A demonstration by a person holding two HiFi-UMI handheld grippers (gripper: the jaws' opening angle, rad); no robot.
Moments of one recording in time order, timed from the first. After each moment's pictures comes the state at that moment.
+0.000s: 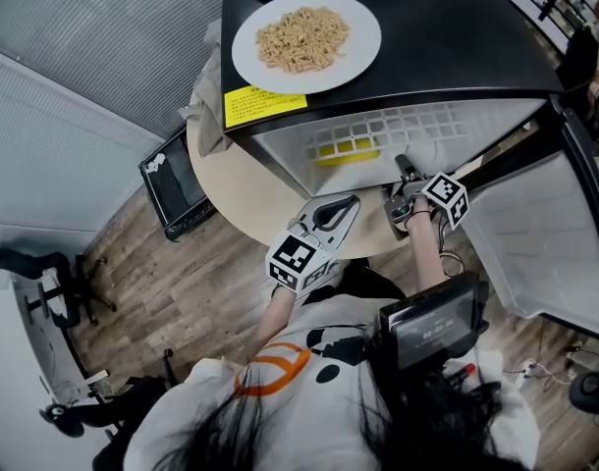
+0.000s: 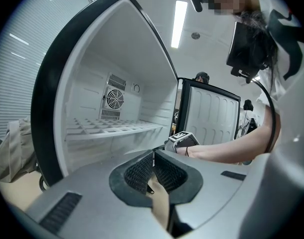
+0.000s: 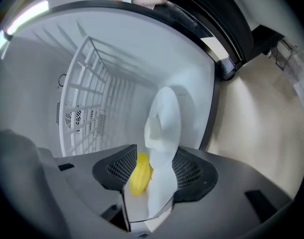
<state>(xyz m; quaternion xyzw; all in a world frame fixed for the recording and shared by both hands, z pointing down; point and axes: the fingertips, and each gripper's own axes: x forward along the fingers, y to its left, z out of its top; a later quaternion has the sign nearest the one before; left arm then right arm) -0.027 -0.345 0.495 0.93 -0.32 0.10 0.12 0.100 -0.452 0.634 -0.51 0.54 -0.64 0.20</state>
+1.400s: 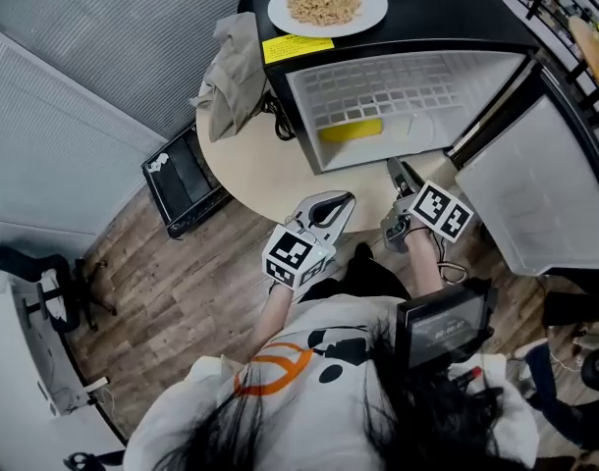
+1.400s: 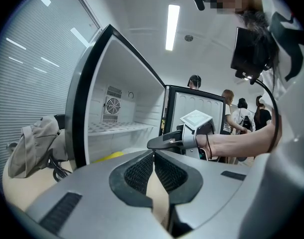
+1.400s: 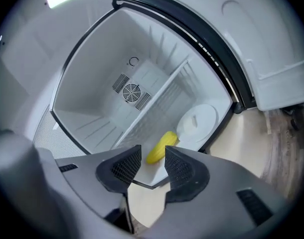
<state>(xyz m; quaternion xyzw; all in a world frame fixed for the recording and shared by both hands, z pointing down) -0.060 -0.268 0.476 0.94 -0.32 0.10 0.10 0.051 -0.354 0.529 -0.54 0.70 -0.46 0.11</state>
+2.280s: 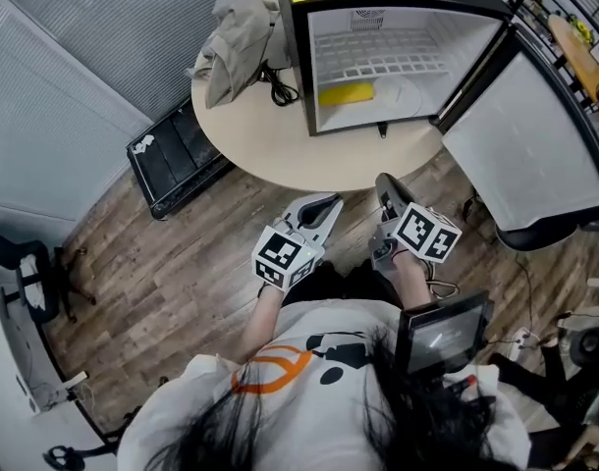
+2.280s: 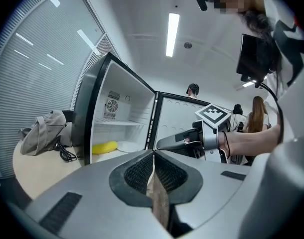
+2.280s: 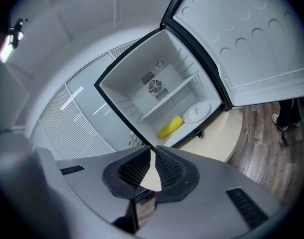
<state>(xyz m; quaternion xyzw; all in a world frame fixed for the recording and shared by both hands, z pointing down) -0.090 -0.153 0.478 0.94 -0.32 0.07 0.12 0.007 -0.204 0.503 -0.54 0.74 -0.40 0.06</state>
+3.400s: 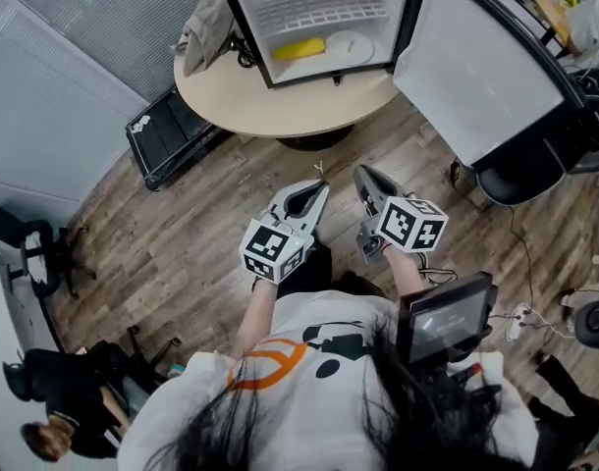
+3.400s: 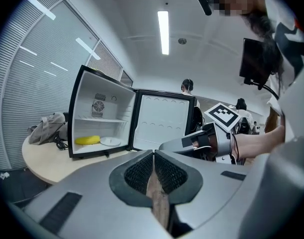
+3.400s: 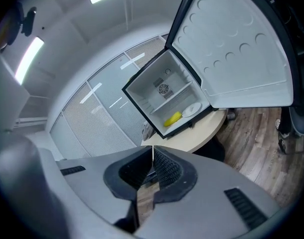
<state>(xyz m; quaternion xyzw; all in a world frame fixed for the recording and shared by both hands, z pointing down) 0.010 -0.010 0.462 0.92 -0.36 0.08 0.11 0.081 -0.046 0.488 -0.47 0.80 -0.38 0.04</state>
